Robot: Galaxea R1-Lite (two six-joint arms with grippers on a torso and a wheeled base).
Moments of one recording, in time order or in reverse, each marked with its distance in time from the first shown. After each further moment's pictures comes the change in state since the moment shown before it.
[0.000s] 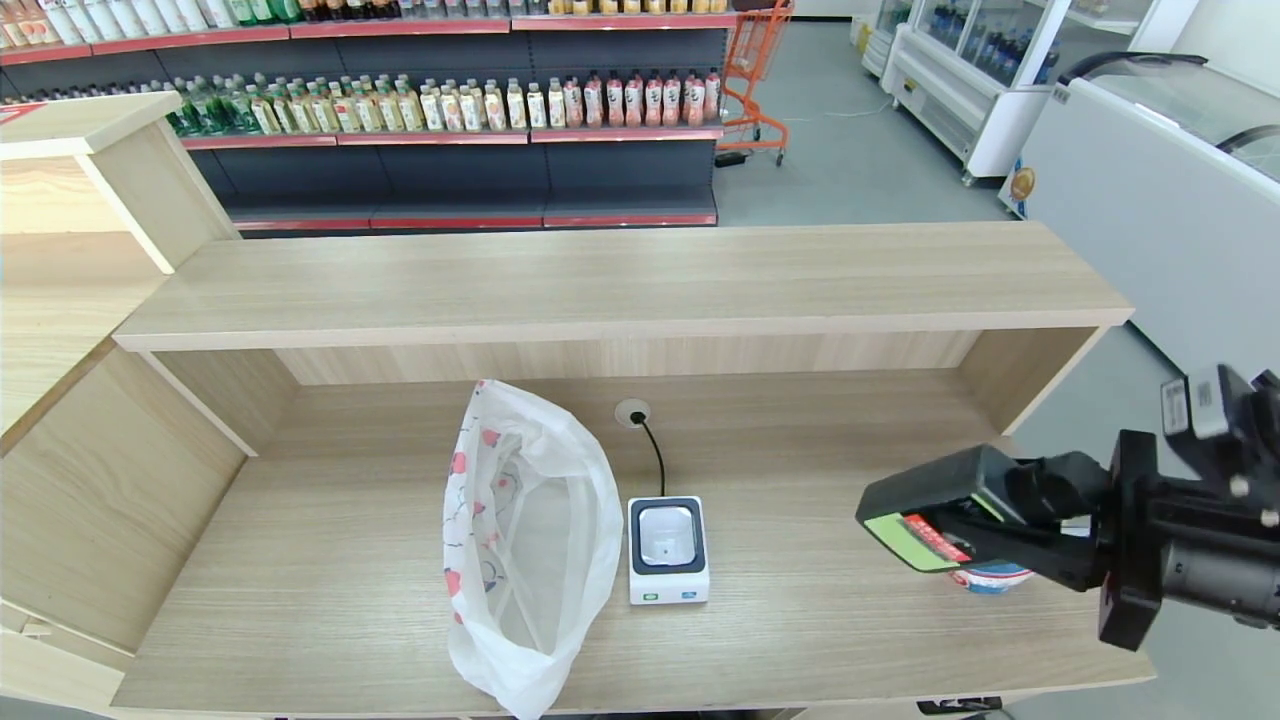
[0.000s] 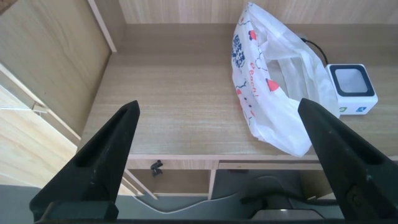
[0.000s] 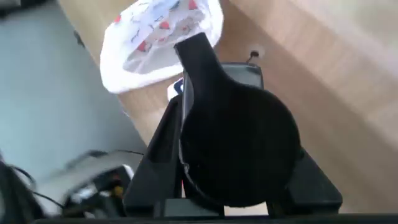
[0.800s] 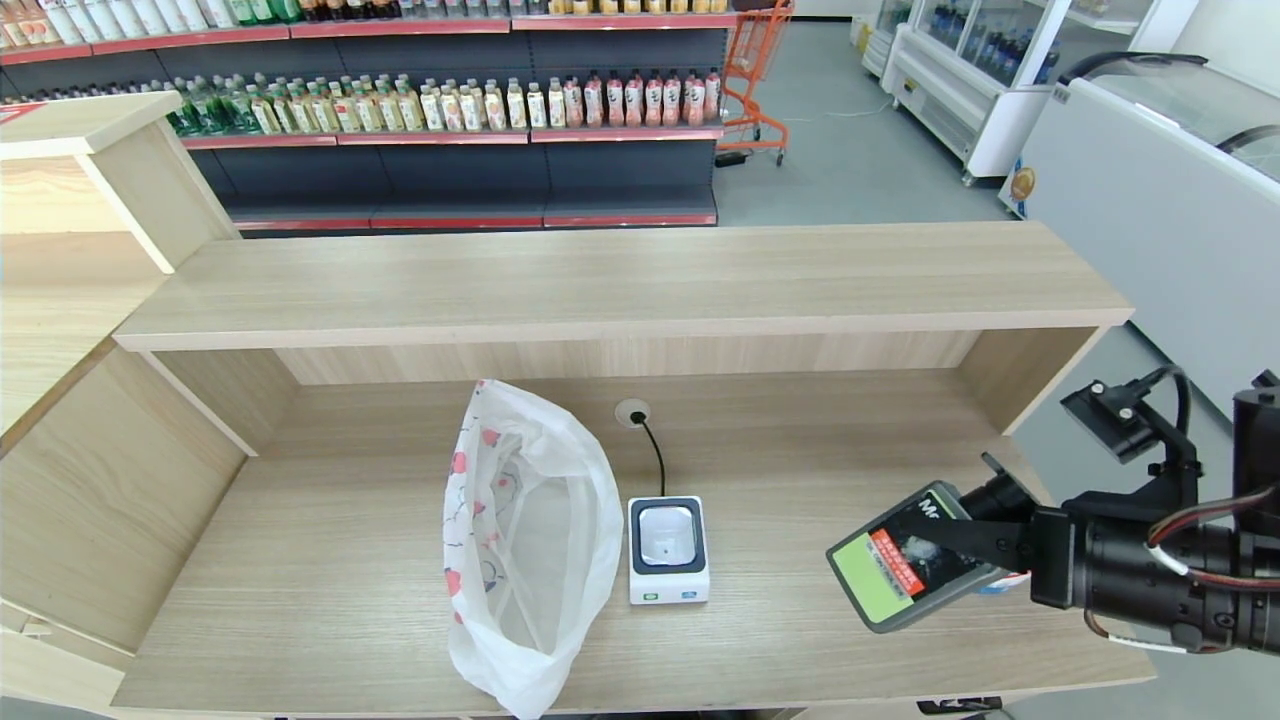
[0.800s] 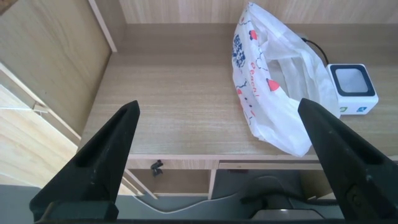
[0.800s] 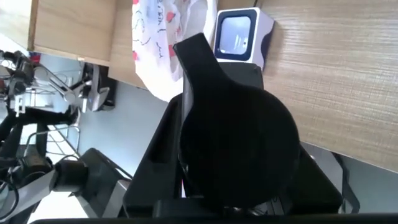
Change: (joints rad) left arm 0.000 0.000 0.000 0.000 0.000 0.001; right arm 0.064 0.113 0.001 0.051 -0.155 0.799
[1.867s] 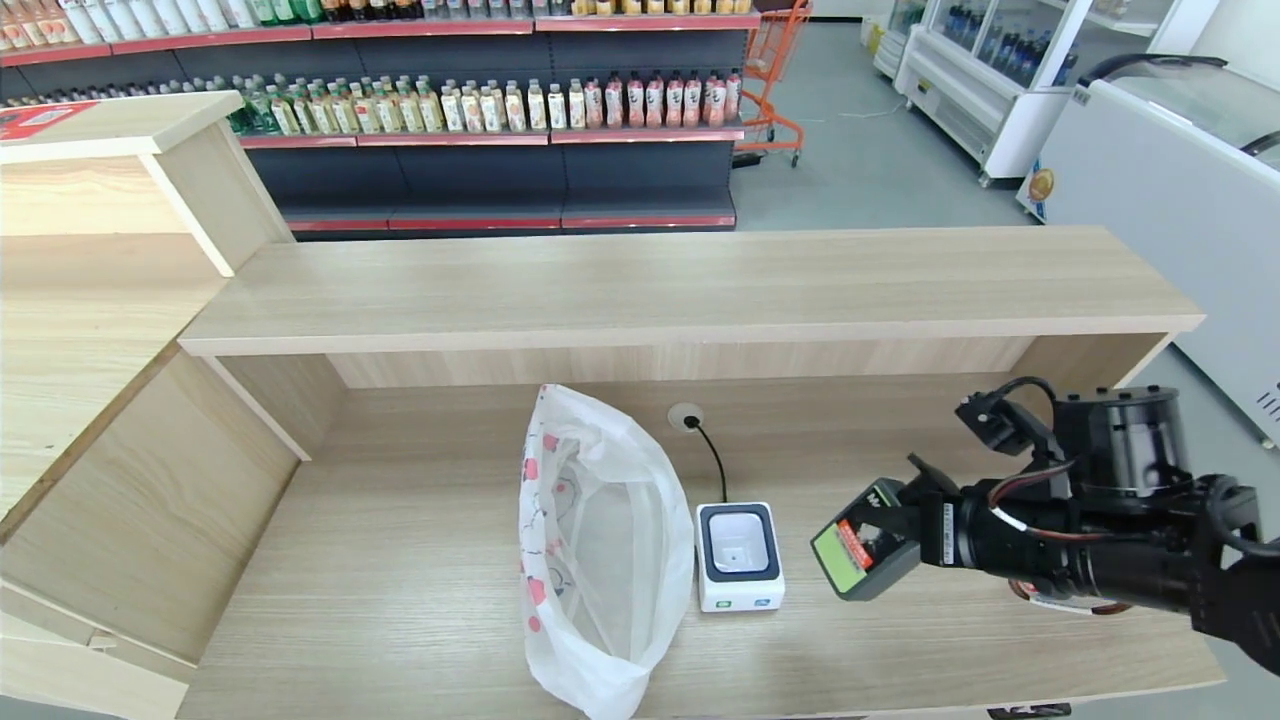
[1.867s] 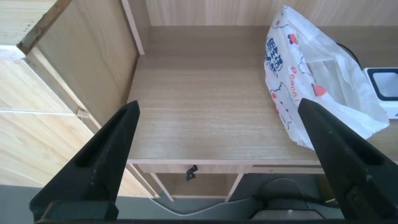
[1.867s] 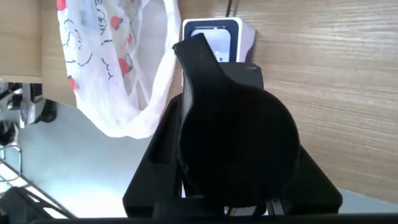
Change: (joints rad) left arm 0.000 0.000 0.000 0.000 0.000 -0.002; right arm 0.000 0.309 -0.102 -0.081 -0.189 -0.092
